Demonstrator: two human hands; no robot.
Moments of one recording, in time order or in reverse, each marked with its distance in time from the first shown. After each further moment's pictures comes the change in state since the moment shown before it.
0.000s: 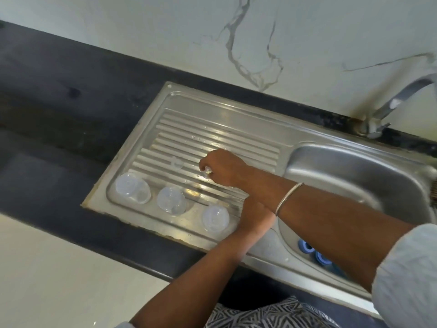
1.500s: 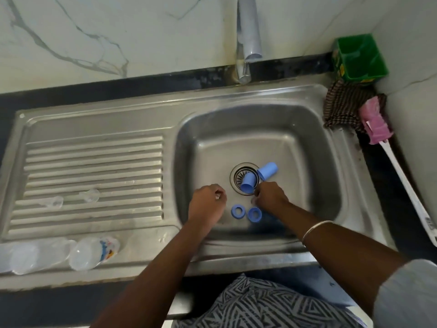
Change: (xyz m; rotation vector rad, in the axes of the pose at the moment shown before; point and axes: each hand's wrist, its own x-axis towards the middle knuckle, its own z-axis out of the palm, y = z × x) left_hand 0.022 0.042 0.130 0.480 -0.176 0.019; right_hand -0.299 0.248 0.137 0.529 -0.051 1.009
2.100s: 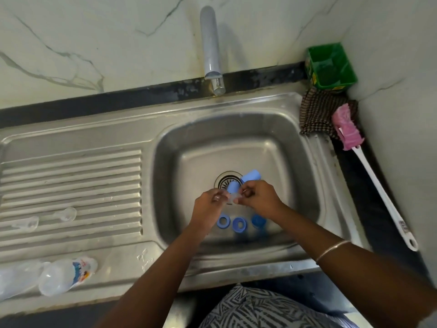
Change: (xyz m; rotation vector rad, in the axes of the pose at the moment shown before) left_hand 0.014 0.040 0.030 -0.333 -0.116 -0.079; right_hand -0.021 0.014 -0.034 0.628 0.095 -0.179
